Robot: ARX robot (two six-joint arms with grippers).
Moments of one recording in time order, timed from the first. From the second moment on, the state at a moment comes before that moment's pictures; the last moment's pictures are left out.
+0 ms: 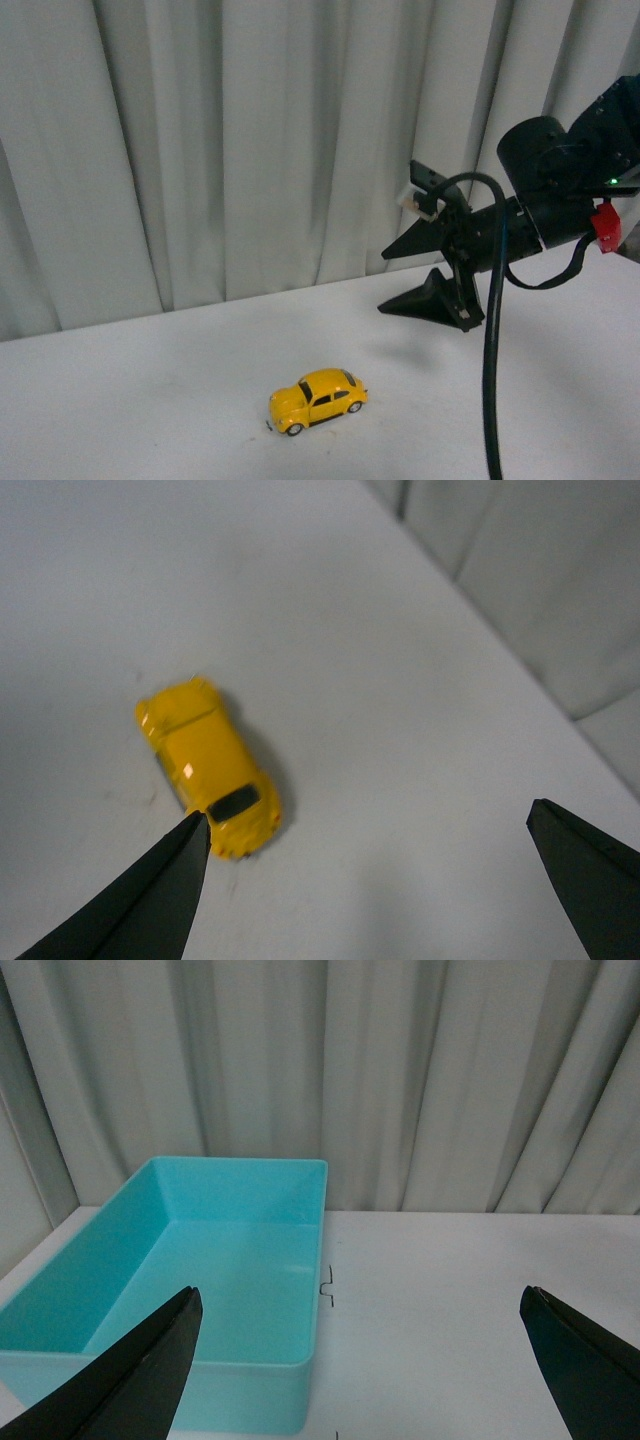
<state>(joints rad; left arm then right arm) 0.00 0.01 0.01 0.00 0.00 0.00 -0.25 2.10 1.34 -0.25 -0.89 -1.13</state>
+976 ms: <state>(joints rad) 0.00 0.01 0.01 0.00 0.00 0.00 -0.10 2.43 1.71 -0.74 -0.77 -1.73</state>
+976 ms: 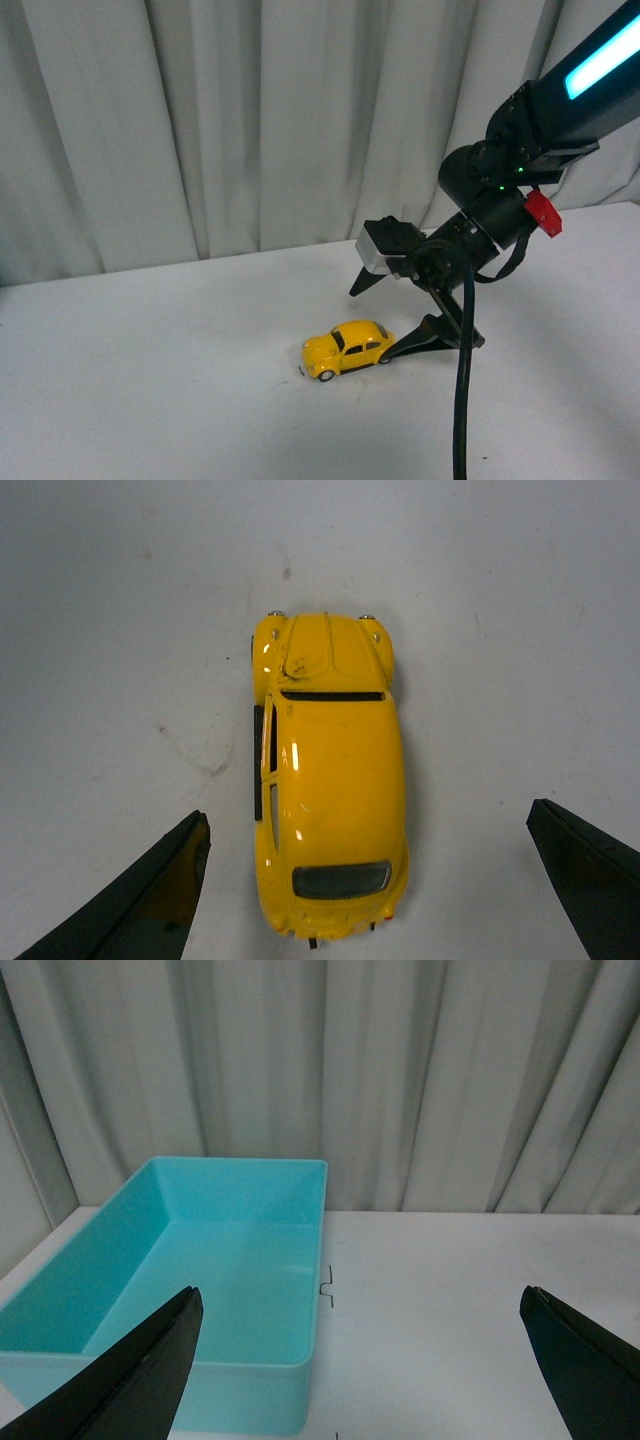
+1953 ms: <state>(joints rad) 0.00 0.01 0.01 0.00 0.00 0.00 -0.03 2.49 1.76 -0.76 -0.77 -1.72</state>
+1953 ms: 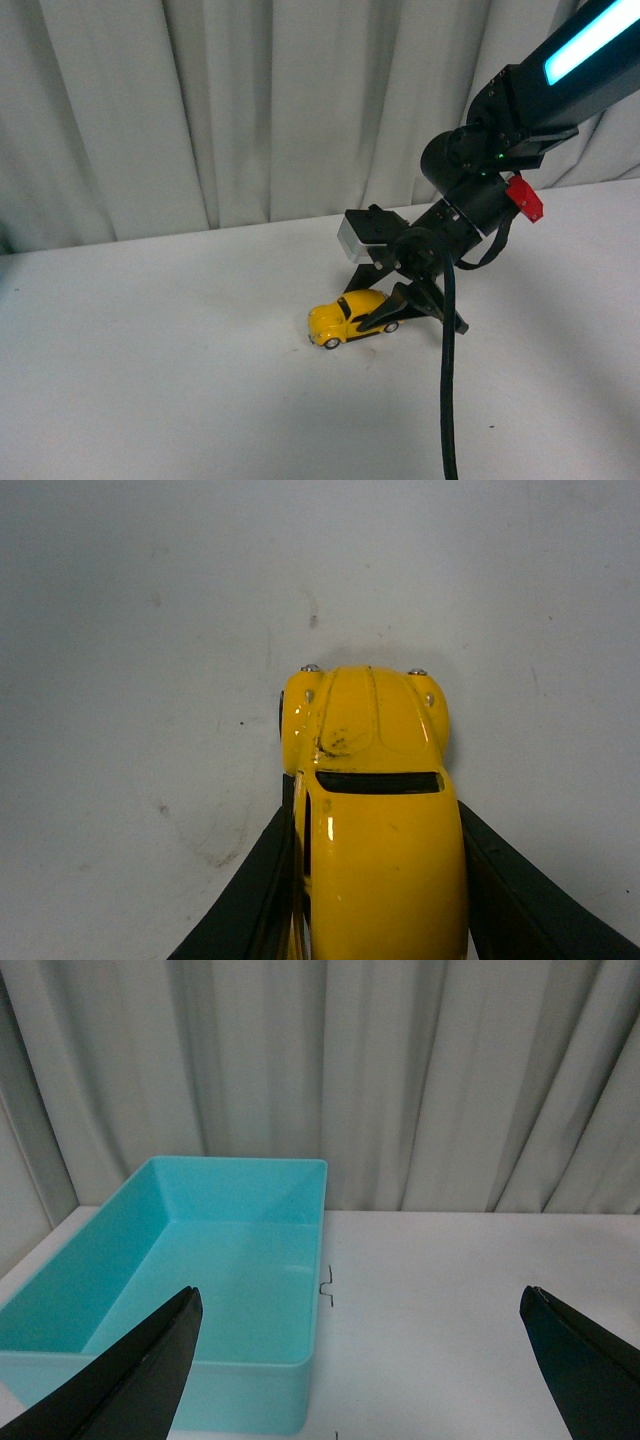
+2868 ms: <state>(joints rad) 0.00 0.01 0.01 0.00 0.00 0.00 -0.05 2.45 1.63 -0.65 -0.79 -1.60</state>
